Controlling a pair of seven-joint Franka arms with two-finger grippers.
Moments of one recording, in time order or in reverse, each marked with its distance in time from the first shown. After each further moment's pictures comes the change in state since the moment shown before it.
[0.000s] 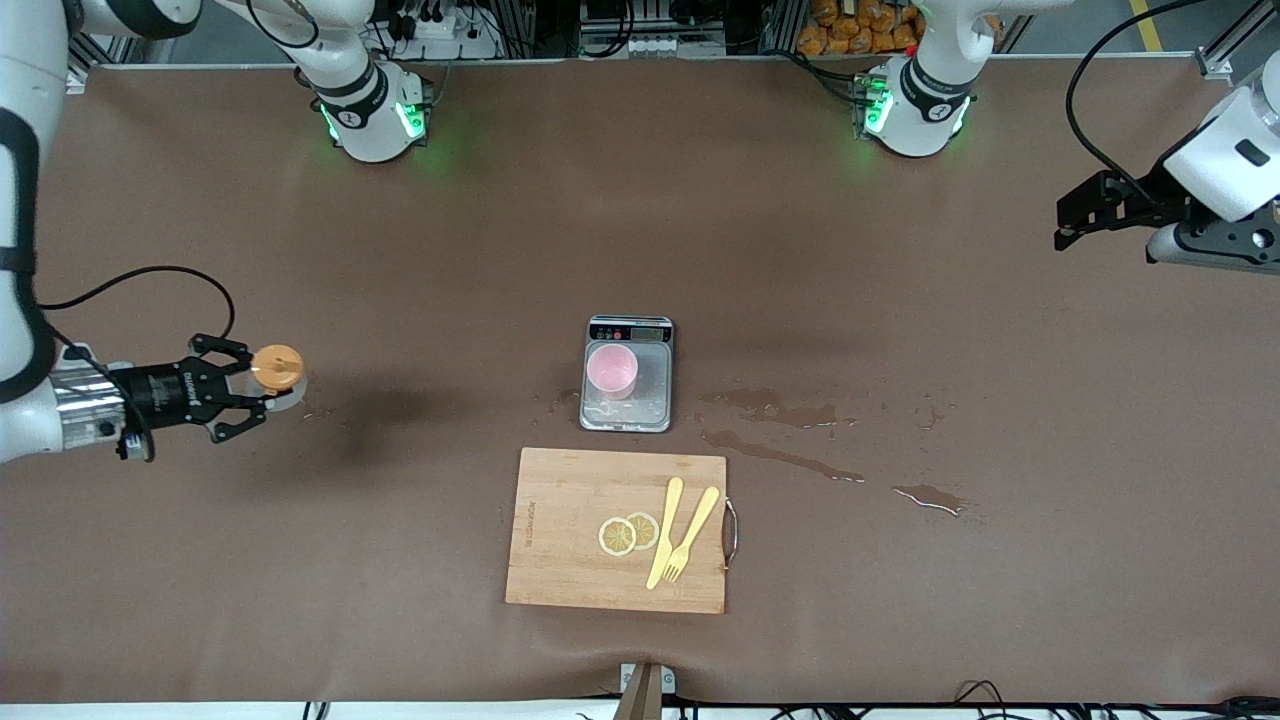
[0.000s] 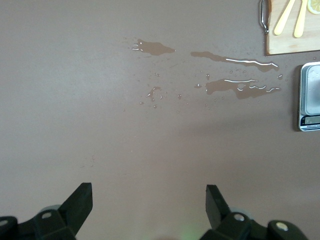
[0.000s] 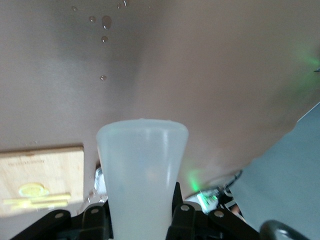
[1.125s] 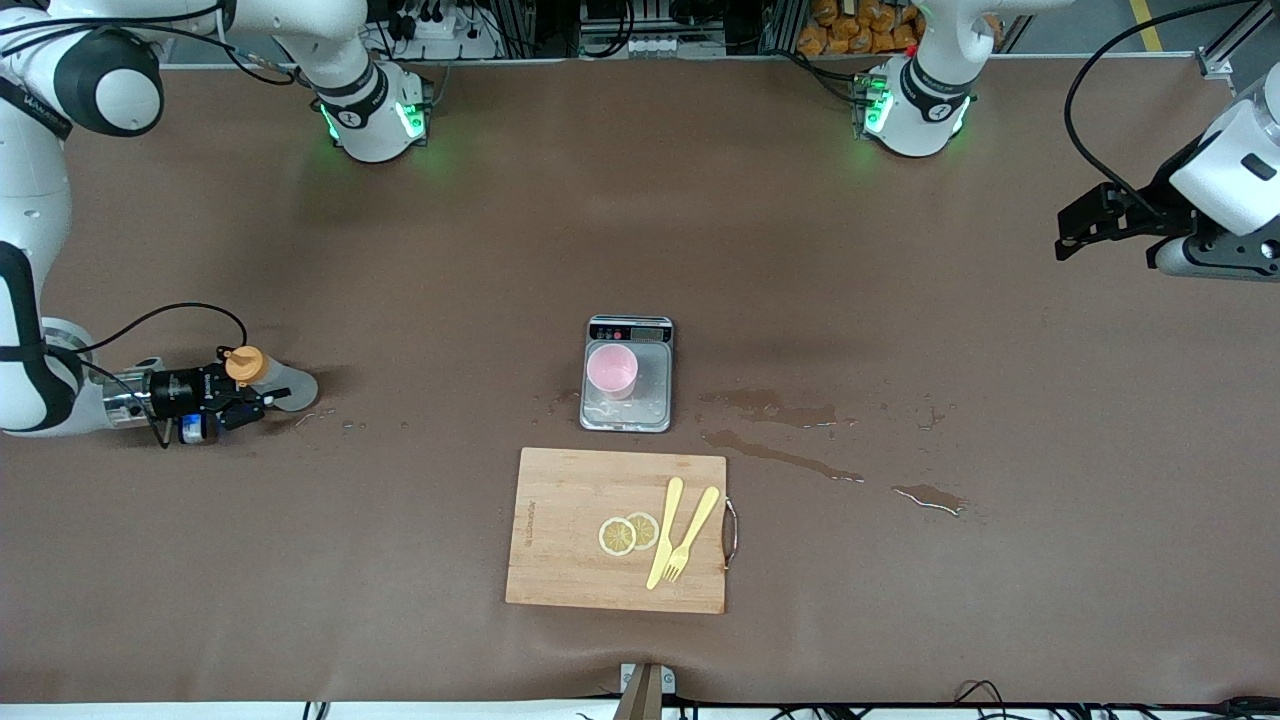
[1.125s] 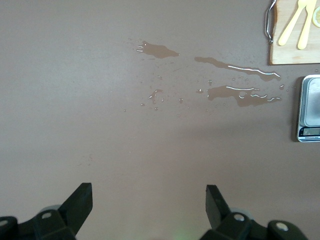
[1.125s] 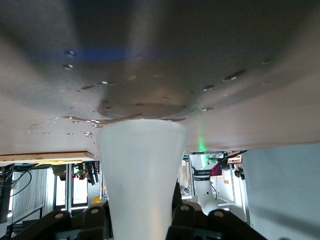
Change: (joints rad) left arm 0.001 0.016 0.001 0.024 0.000 -0.001 -0.058; right arm -0.258 0.356 0.000 -0.042 0.162 0.027 -0.503
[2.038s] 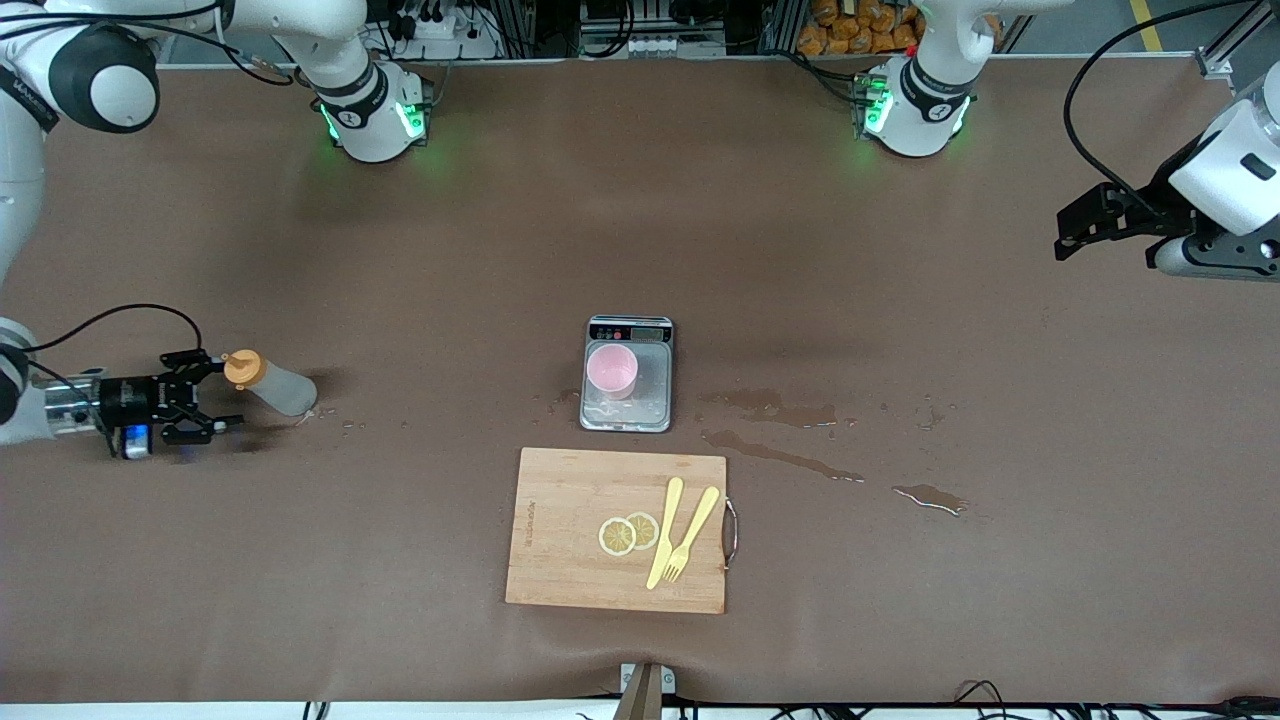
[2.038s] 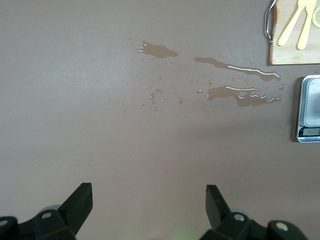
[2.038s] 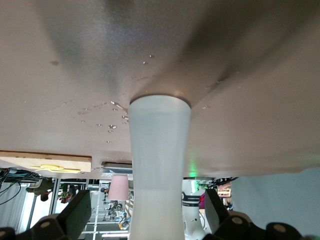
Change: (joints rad) left arm -0.001 0.000 -0.001 0.000 0.000 0.000 -0.003; right arm -0.025 -0.016 -0.002 0.182 -0.111 -0.058 -0.005
